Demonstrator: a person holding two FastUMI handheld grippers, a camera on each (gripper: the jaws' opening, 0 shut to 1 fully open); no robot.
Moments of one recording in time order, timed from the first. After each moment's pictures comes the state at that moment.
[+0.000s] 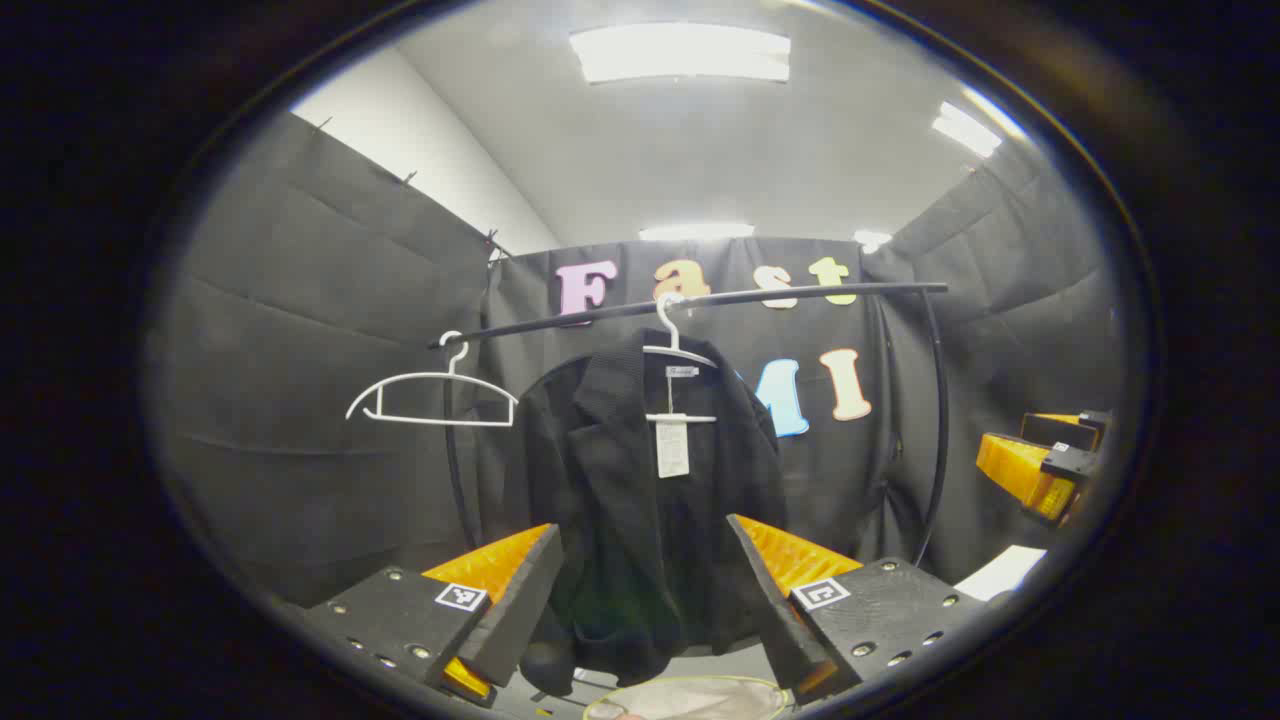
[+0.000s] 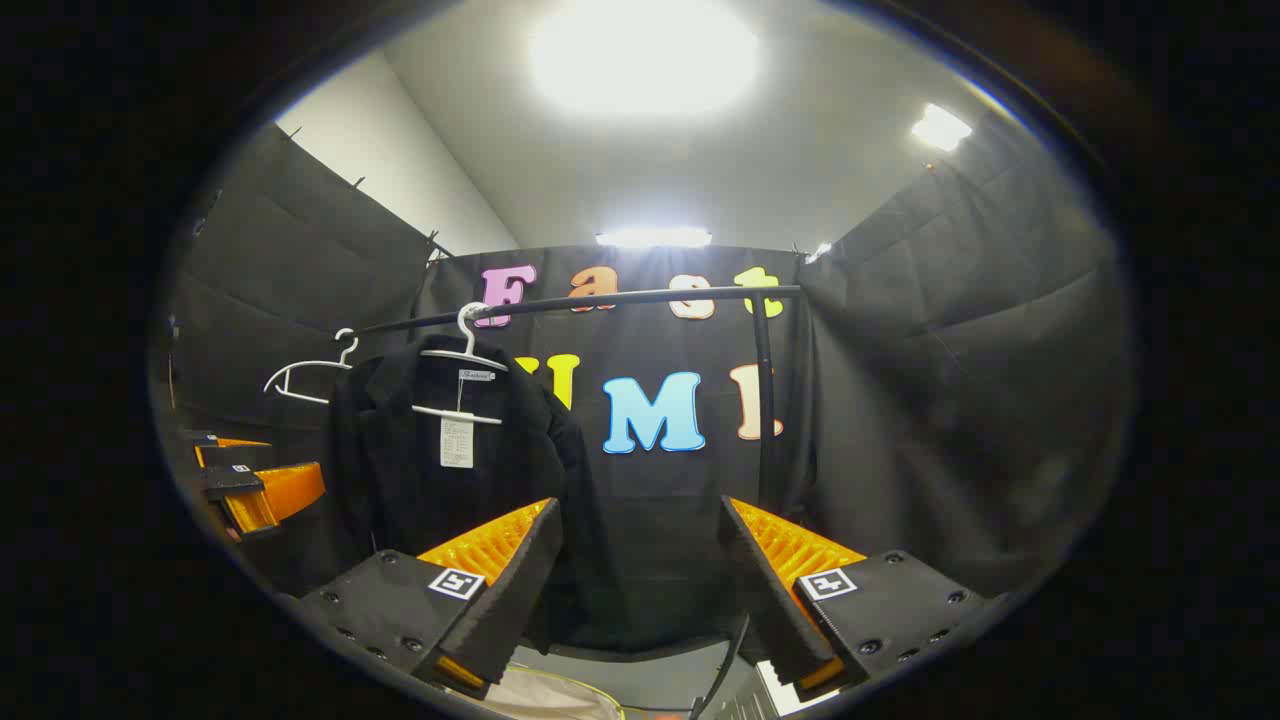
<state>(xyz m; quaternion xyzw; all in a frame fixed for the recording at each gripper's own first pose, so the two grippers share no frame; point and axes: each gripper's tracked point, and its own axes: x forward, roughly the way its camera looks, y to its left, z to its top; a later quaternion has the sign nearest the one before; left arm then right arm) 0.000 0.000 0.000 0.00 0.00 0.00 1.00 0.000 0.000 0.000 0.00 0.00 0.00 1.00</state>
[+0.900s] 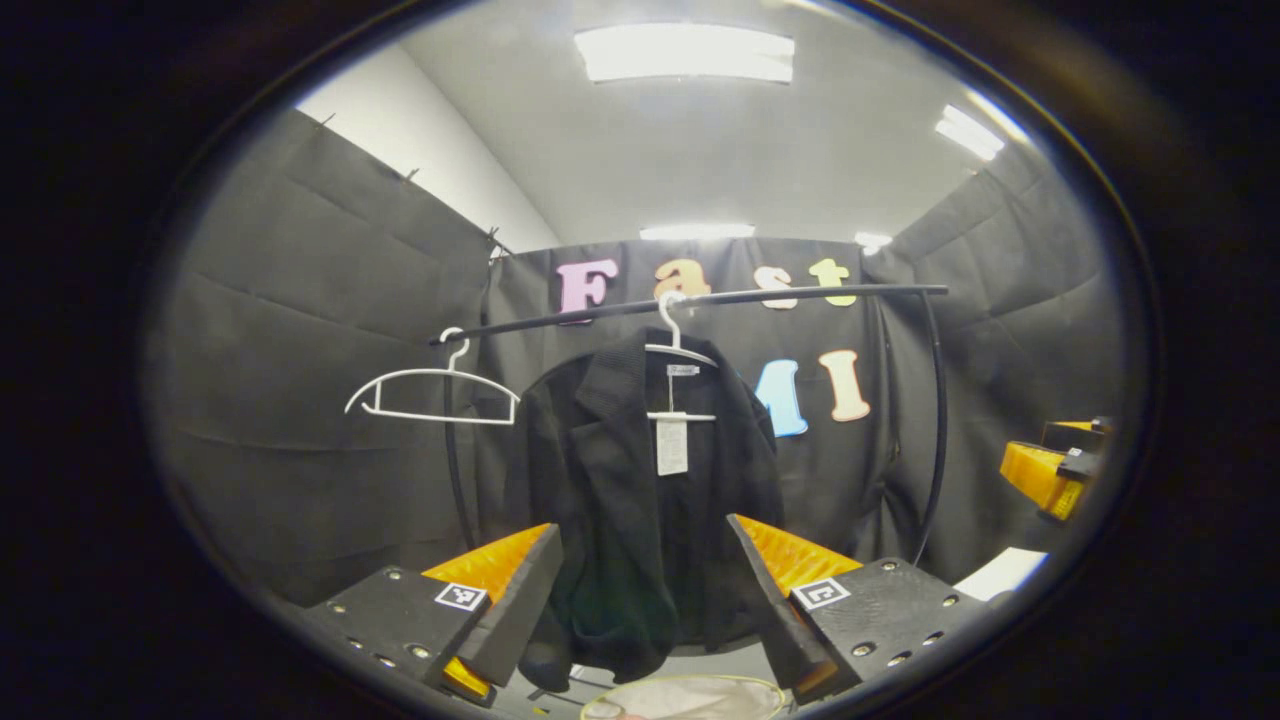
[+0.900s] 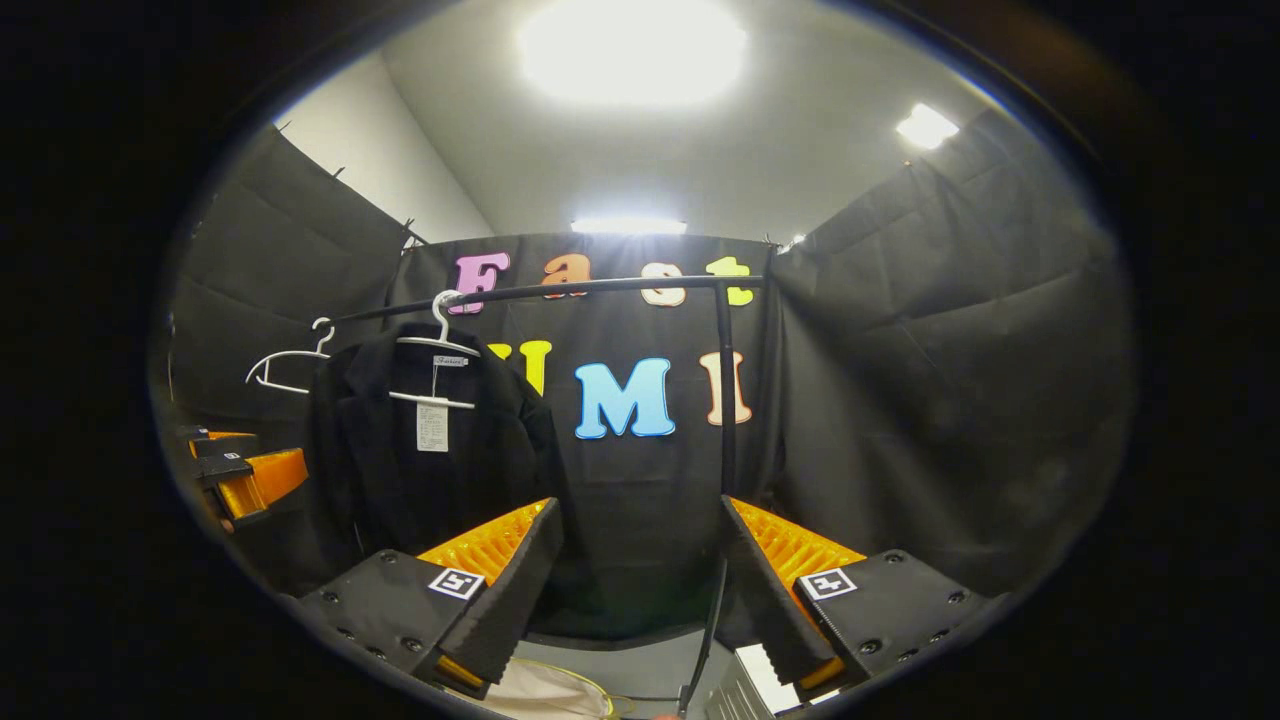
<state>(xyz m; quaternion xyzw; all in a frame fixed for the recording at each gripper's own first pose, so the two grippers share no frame) -0.001 0.001 -0.002 0.00 0.00 0.00 1.00 -0.018 -0.020 -0.010 0.00 0.02 -0.04 1.00</state>
